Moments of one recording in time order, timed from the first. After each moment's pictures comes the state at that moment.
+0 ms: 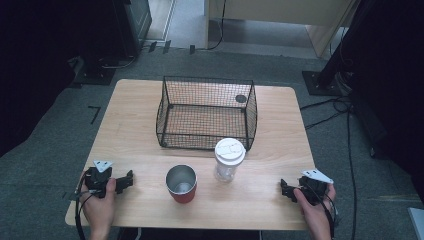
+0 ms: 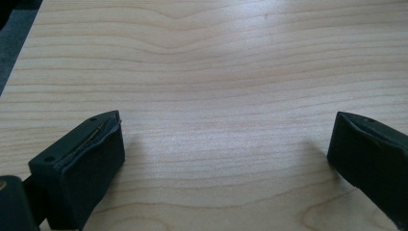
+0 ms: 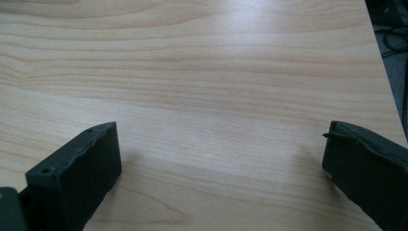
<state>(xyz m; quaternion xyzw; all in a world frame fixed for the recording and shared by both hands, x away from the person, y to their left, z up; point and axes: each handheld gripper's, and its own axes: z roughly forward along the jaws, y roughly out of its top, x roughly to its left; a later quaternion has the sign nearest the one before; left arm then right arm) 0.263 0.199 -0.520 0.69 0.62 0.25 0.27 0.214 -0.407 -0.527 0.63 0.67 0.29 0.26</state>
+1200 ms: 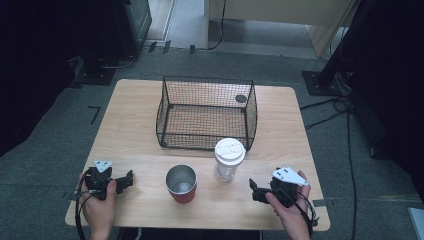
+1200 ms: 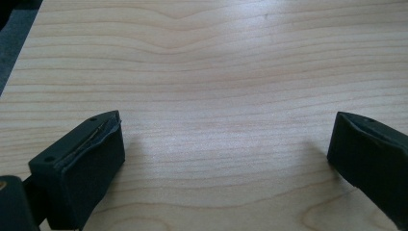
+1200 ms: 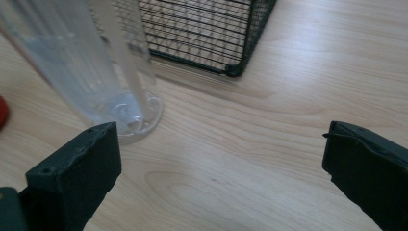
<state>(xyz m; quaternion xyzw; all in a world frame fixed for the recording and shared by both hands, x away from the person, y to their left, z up) 0.263 0.199 -0.520 0.69 0.62 0.25 0.27 0.197 -0.305 -0.465 0.53 0.71 0.38 0.25</state>
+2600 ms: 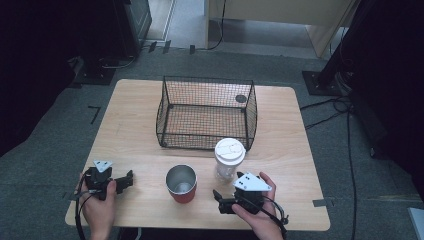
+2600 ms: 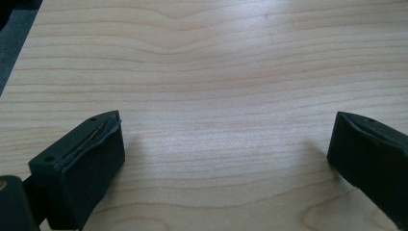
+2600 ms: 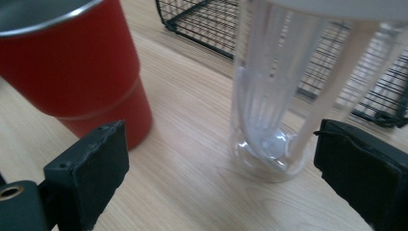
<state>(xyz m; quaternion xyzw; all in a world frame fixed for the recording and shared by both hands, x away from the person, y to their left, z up) 0.263 0.199 -0.520 0.69 0.62 0.25 0.27 0.185 -0.217 -0.457 0.43 0.77 0.43 0.20</state>
